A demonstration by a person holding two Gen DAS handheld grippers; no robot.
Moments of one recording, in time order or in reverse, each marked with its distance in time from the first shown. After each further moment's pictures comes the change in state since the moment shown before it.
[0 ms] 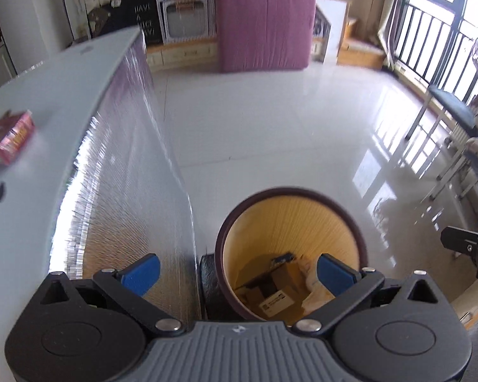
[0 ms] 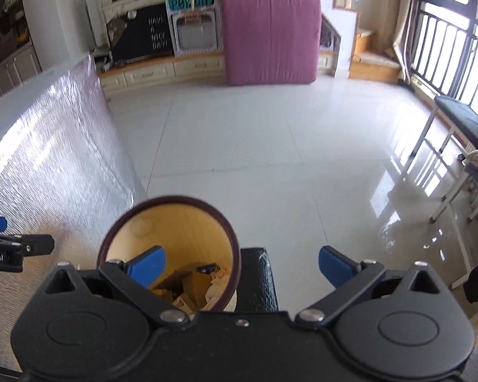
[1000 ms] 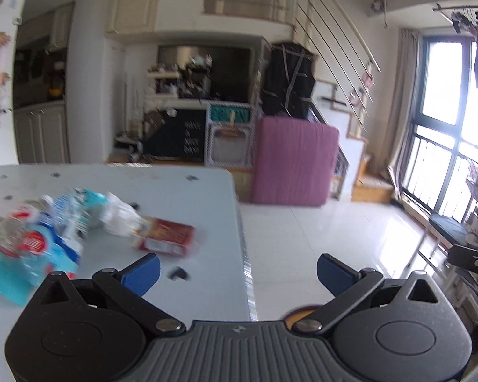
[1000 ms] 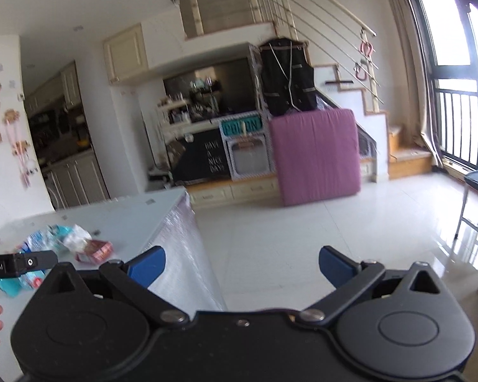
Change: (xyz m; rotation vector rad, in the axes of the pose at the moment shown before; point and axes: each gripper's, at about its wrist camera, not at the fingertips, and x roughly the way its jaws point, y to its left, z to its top) left arm -0.180 0.112 -0.041 -0.153 -0.513 0.045; right arm -0.139 0.078 0.000 0.049 -0.486 0.211
